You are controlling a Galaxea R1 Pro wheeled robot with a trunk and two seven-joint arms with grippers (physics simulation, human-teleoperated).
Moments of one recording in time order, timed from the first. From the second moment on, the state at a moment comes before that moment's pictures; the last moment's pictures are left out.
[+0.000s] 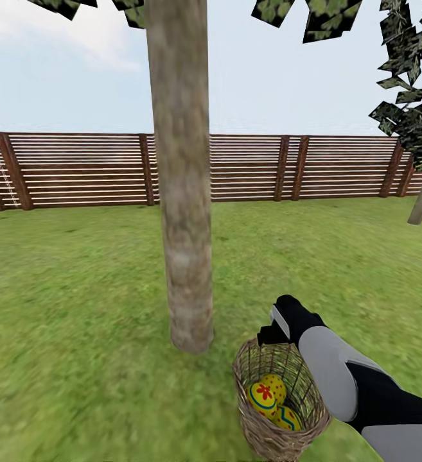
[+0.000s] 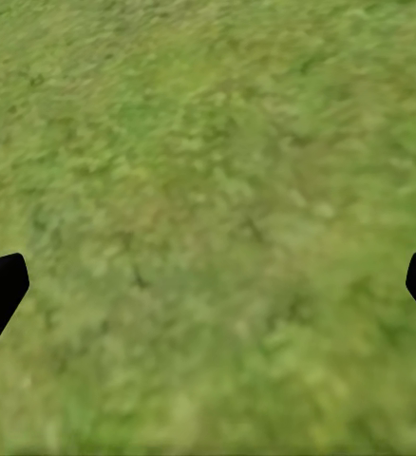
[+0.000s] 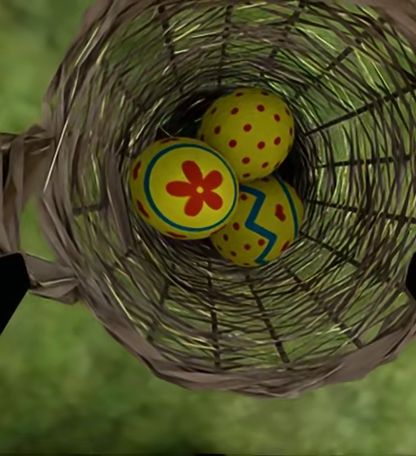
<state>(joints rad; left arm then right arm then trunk) 0.02 0.28 0.81 -1.28 0.01 0.47 0.01 -1.03 0.10 -0.29 -0.27 0.39 0.93 0.03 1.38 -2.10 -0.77</state>
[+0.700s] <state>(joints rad) 0.02 0.28 0.81 -1.28 0.01 0.47 0.01 -1.03 0.09 -0.26 -0.28 0.39 0.93 0.02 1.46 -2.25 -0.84</state>
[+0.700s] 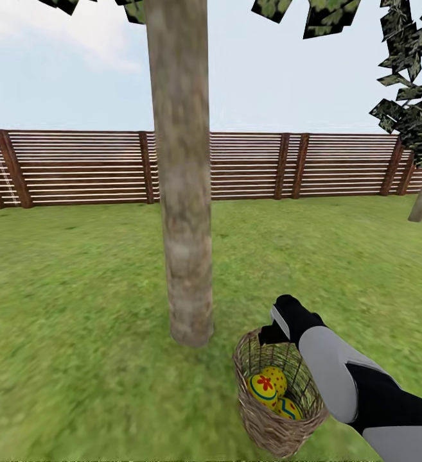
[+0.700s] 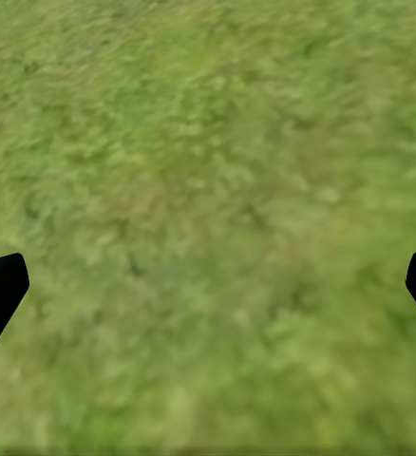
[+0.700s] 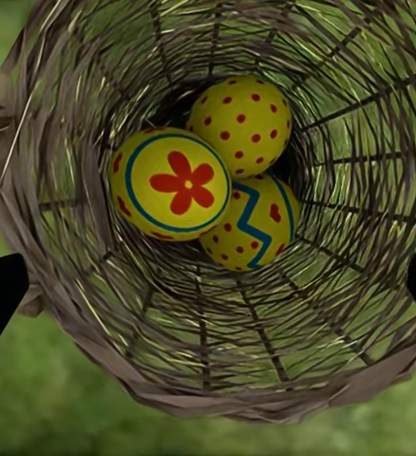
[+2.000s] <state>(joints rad) 0.02 0.28 0.81 -1.34 0.01 0.46 0.01 -1.03 0.10 -0.26 -0.28 0.39 0.93 0.03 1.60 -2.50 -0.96</state>
